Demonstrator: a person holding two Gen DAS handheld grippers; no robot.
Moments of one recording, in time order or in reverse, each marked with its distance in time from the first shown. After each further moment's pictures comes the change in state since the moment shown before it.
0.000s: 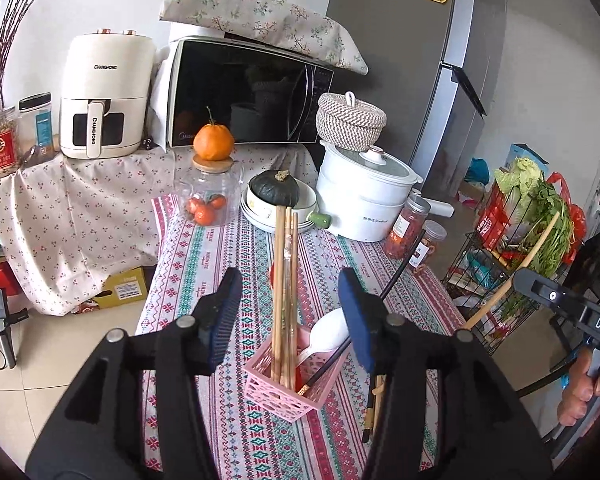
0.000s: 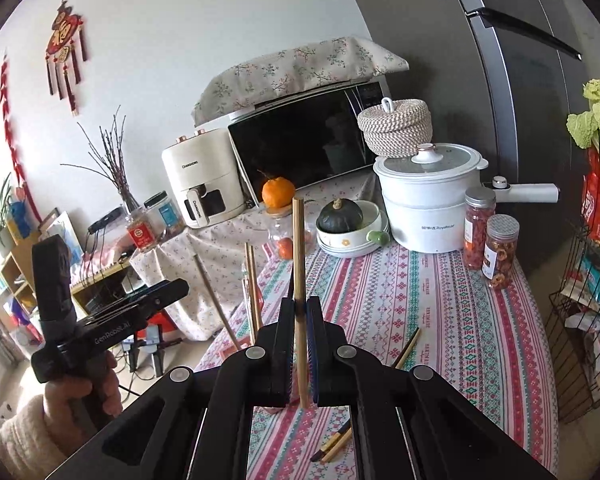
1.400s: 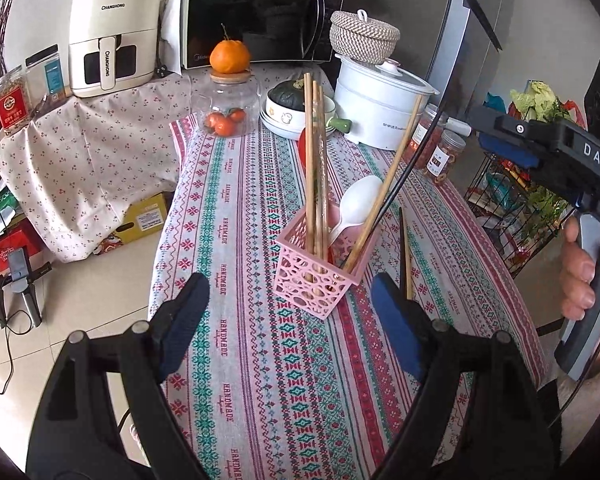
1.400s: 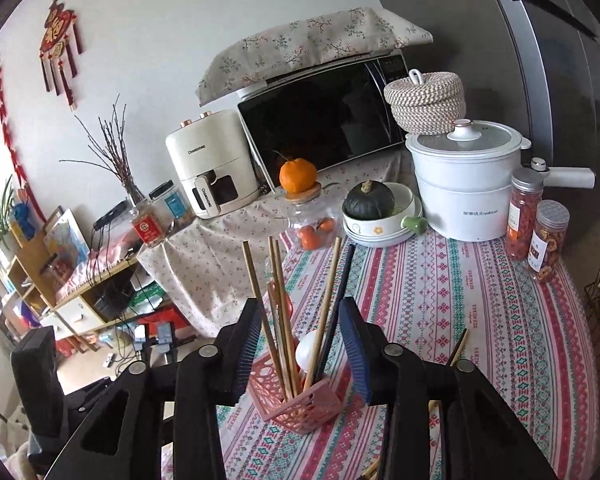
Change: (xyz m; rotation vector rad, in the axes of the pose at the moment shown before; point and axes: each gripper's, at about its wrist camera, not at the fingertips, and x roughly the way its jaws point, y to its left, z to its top) left arm -0.004 0.010 -0.053 0.042 0.256 0.063; right arm 0.059 0.008 0.005 0.058 0.053 0.014
